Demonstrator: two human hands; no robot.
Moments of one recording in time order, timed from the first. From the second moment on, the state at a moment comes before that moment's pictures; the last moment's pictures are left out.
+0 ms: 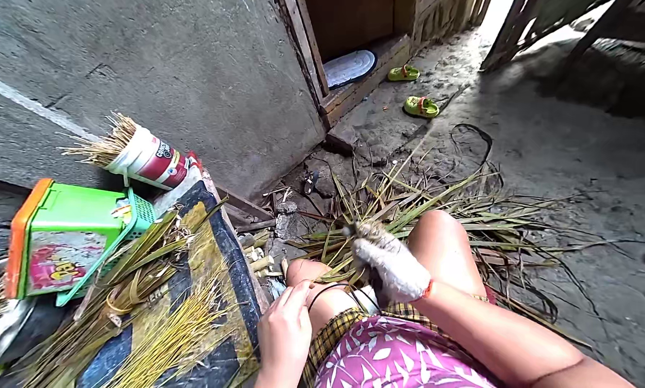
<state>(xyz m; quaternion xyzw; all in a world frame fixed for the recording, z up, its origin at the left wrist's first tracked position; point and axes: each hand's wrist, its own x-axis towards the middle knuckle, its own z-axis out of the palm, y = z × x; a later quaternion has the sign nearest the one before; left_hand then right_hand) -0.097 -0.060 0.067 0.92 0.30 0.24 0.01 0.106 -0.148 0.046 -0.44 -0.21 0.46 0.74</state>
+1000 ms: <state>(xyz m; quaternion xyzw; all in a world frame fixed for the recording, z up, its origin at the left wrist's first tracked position) -0.130 -0.052 0.065 0.90 0.36 0.18 0.18 0.135 -0.141 0.030 -0.45 -0.15 0.44 0.76</state>
